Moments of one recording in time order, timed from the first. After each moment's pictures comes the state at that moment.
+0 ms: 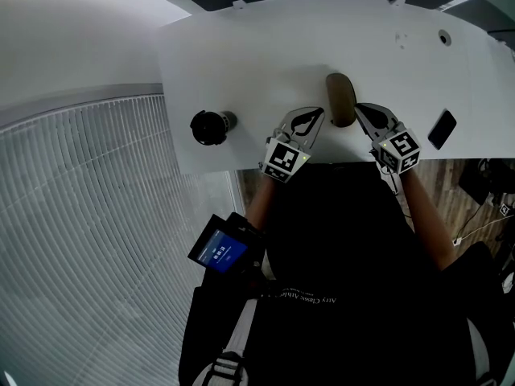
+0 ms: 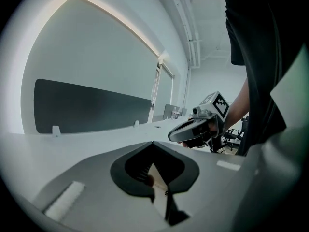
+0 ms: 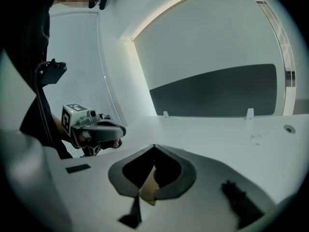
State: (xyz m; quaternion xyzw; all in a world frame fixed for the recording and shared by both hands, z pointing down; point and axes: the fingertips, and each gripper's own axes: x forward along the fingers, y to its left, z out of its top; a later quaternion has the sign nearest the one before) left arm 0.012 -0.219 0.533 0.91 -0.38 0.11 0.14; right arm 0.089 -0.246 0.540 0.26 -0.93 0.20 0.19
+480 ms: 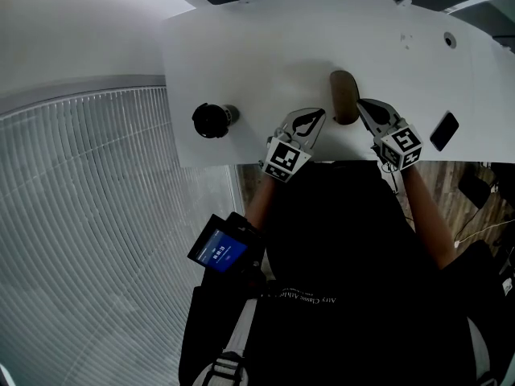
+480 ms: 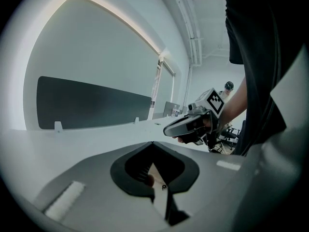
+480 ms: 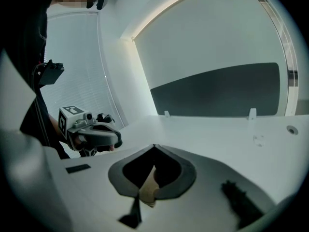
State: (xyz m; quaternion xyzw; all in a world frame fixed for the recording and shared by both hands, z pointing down) left arm 0.008 -0.211 0.547 0.90 -0.38 0.12 0.15; right arm 0.083 -0.256 0.547 0.25 -0.93 0.21 0.20
